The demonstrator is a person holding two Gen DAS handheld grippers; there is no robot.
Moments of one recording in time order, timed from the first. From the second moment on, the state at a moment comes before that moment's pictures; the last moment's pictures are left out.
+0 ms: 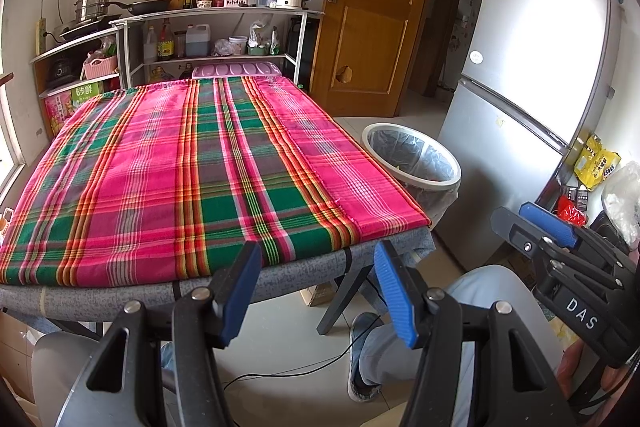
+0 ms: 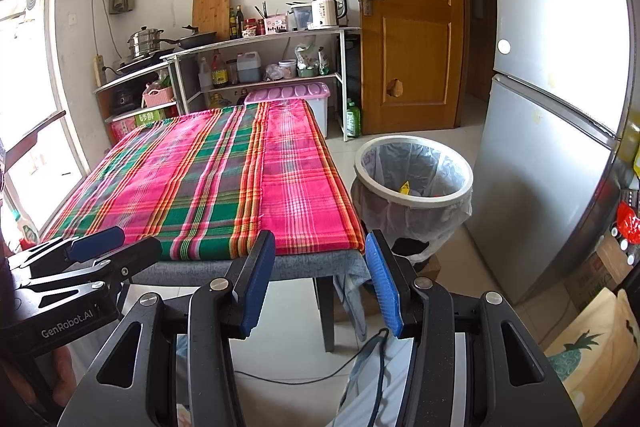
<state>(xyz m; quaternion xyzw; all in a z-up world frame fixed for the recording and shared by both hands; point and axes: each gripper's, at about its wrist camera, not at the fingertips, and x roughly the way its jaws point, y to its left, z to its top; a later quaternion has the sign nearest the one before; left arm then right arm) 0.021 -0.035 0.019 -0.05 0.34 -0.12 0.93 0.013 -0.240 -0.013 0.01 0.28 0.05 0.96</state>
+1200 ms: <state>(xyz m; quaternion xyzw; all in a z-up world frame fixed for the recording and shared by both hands) 0.018 -0.043 0.019 -0.02 0.33 -0.12 0.93 0.013 -0.241 -0.013 0.01 0.28 0.05 0.96</state>
